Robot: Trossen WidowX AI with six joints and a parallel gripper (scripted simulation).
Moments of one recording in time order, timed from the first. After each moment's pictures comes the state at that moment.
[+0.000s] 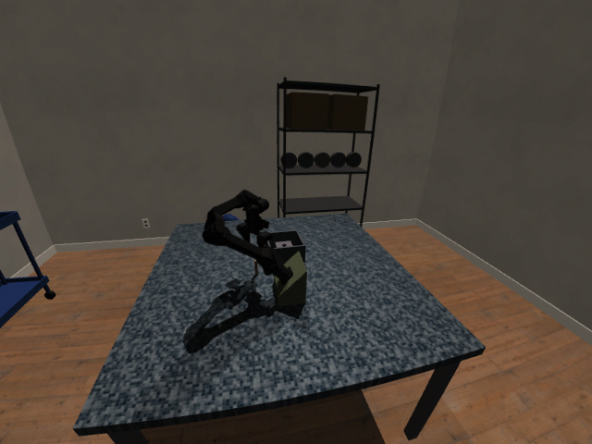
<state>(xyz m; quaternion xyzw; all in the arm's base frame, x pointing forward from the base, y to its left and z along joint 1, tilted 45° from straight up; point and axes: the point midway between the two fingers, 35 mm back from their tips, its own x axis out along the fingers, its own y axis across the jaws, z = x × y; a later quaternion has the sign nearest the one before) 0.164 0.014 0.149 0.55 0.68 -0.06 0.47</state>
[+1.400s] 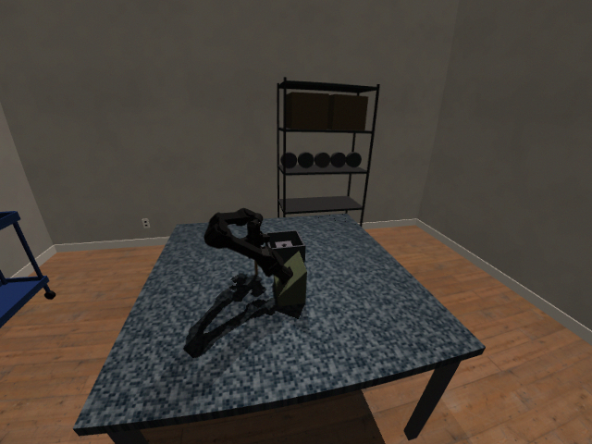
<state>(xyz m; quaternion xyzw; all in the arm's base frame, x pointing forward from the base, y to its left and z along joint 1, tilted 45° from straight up) 0.171 0.067 0.093 0.55 0.68 -0.06 0.47</state>
